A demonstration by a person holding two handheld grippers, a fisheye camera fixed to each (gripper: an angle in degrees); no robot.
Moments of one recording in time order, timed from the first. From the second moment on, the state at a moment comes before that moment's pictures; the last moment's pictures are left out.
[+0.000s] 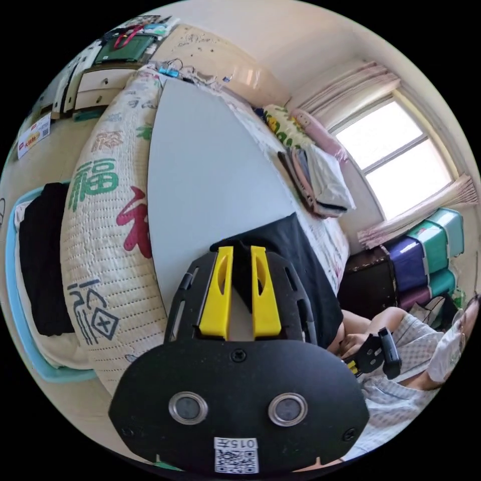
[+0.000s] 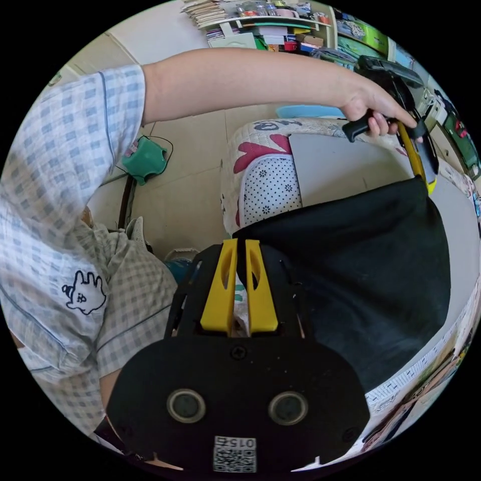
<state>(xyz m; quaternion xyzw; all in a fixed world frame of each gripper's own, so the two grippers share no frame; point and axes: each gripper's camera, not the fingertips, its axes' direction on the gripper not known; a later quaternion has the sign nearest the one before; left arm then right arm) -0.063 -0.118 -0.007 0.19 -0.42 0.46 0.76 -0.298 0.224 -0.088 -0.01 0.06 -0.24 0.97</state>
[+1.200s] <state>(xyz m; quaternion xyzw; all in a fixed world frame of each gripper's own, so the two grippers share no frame) -0.354 -0.007 0.026 0.23 -0.39 0.45 0.77 -0.076 0.503 -0.168 0.18 0.02 0.10 0.98</state>
